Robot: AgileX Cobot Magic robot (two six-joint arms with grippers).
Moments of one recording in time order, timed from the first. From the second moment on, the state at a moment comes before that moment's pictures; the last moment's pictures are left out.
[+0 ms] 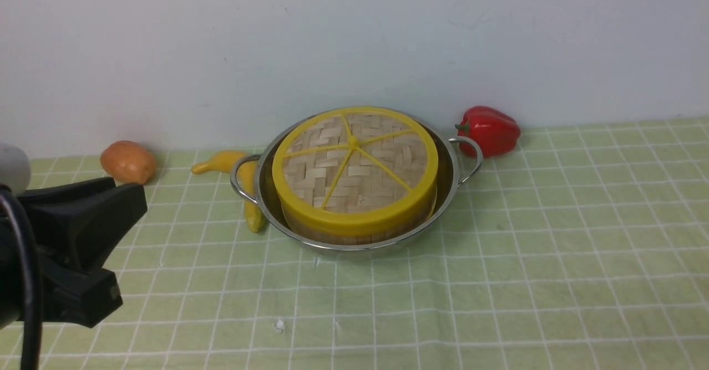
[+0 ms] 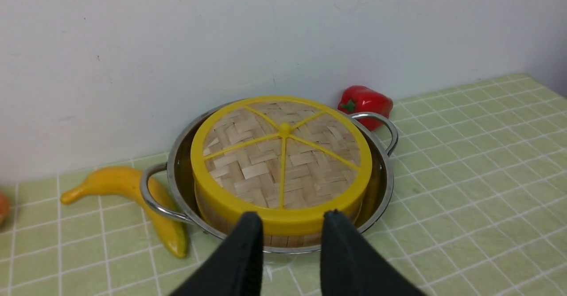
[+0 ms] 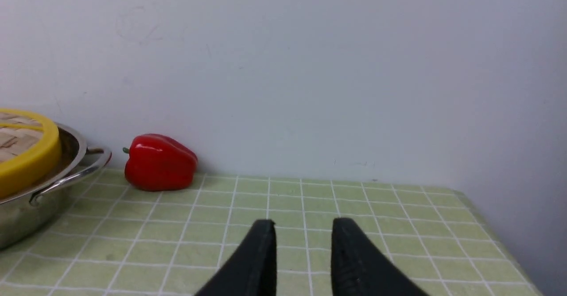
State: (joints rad) right arm -0.06 0.00 0.01 0.03 0.16 -0.01; left arm -0.22 0.64 -0.65 -0.49 0.45 0.40
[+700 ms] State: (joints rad) right arm -0.06 0.00 0.01 0.03 0.16 -0.01; left arm -0.02 0.40 -0.43 -0.36 0.41 0.58
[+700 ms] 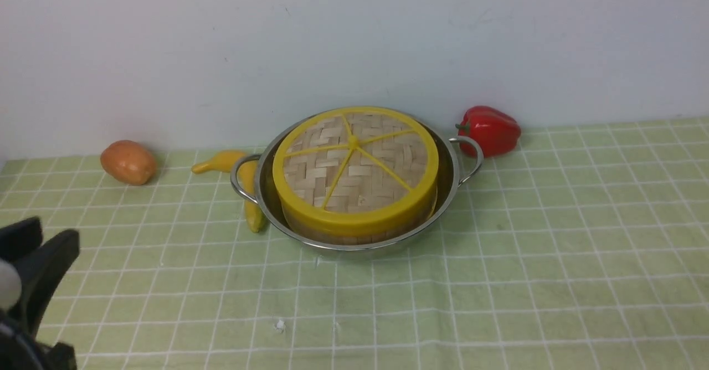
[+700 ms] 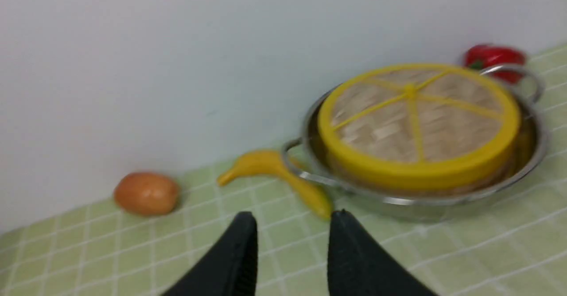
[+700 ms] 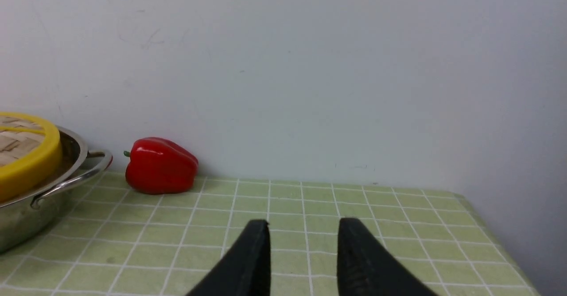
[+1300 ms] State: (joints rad) right arm -0.06 0.00 0.01 0.03 0.16 -0.01; left arm 0.15 0.00 0.01 -0.34 0.30 0.62
